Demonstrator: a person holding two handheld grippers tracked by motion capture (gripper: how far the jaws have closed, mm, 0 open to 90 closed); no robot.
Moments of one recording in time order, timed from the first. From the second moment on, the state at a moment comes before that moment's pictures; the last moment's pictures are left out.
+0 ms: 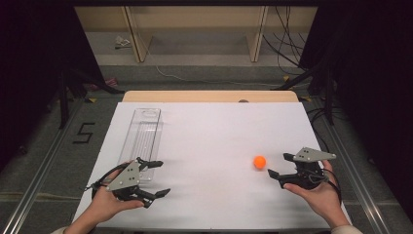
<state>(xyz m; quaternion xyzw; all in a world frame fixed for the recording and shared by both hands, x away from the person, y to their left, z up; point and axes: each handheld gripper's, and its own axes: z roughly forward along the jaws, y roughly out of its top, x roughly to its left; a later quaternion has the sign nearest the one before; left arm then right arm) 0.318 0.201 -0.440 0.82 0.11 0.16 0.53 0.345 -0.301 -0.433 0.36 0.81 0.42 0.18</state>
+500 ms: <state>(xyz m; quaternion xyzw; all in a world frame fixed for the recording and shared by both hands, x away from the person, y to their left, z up) 0.318 0.201 -0.439 0.82 0.11 0.16 0.53 0.357 -0.294 -0.437 0.36 0.82 0.41 0.18</state>
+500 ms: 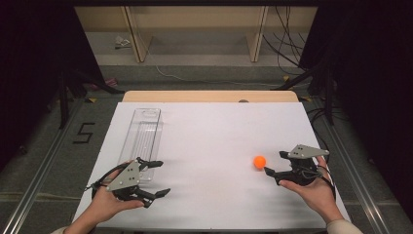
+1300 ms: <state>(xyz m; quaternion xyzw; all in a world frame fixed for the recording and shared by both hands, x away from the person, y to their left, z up) 0.318 0.201 -0.439 0.82 0.11 0.16 0.53 0.371 -0.285 -0.442 0.36 0.83 0.40 0.18</state>
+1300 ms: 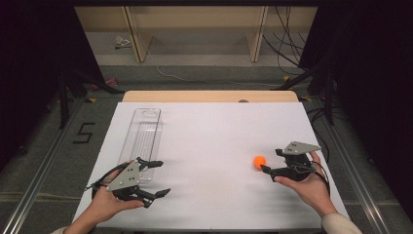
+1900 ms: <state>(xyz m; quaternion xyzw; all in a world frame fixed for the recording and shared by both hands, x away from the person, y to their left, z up) 0.318 0.201 -0.439 0.82 0.11 0.16 0.53 0.381 -0.280 -0.446 0.36 0.83 0.39 0.17</state>
